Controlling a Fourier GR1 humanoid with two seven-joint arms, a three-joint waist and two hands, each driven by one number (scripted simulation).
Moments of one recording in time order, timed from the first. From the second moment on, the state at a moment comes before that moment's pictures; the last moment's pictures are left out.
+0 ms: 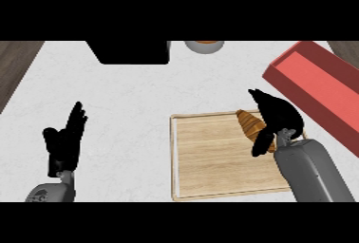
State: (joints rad) left arm -0.08 0.16 0.03 -1.35 0.01 0.21 0.05; right arm -0.40 -0.21 0.17 -1.44 0.85 0.51 0.63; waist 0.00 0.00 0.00
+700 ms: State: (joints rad) left arm -0.10 0.14 0.07 -1.30 -0.02 0.19 0.02; right arm -0.37 -0.18 0.14 -1.34 0.94 0.44 0.51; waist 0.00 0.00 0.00
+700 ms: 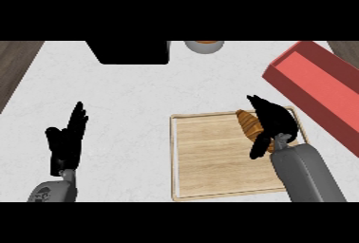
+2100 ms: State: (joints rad) left arm -0.11 0.13 0.09 -1.30 -0.03 0.18 0.03; right arm -0.43 -0.02 0.19 -1.23 1.11 0.13 0.74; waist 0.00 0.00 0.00
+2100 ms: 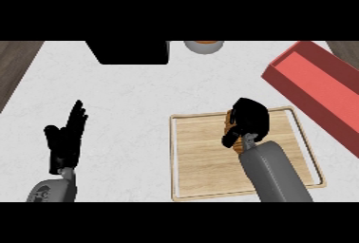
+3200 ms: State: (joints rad) left arm -0.10 0.13 0.10 -1.32 -0.03 0.17 0.04; right arm -0.57 -0.15 0.07 -1.89 1.19 0.46 0.89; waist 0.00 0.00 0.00
